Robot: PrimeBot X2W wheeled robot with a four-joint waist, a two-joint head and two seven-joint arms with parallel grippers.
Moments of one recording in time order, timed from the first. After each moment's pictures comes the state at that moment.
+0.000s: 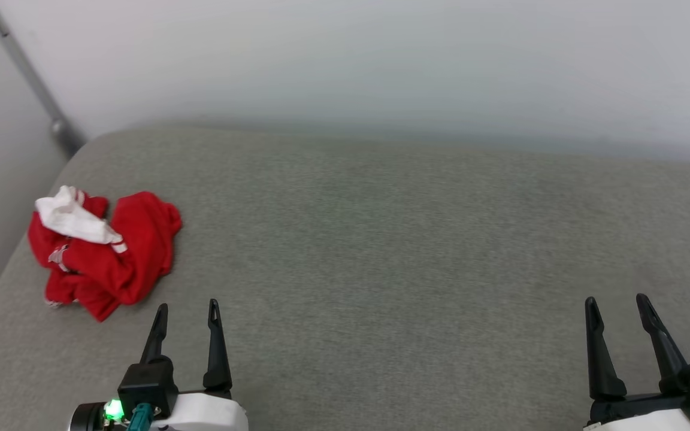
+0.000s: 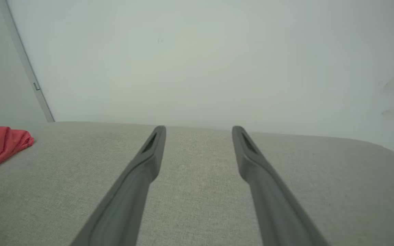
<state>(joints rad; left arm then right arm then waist) 0.04 0.05 -0.08 0.10 -0.10 0.13 -0.26 0.13 -0.05 -0.07 -0.04 0.09 0.13 -0.26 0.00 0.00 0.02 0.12</state>
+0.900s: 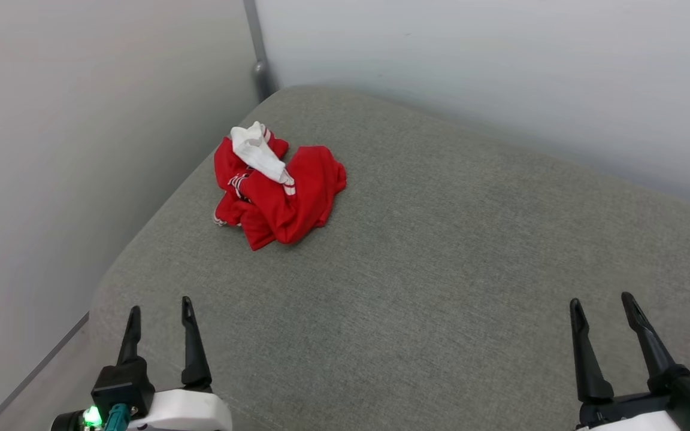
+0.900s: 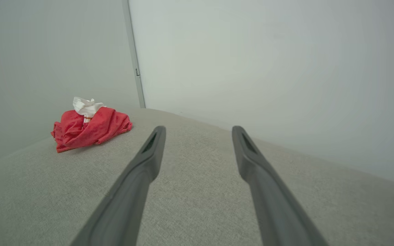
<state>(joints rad) 0.04 0.05 -0.04 0.09 -0.14 0.17 -0.26 0.14 -0.05 -0.04 -0.06 0.05 0.13 -0.26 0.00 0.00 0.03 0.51</state>
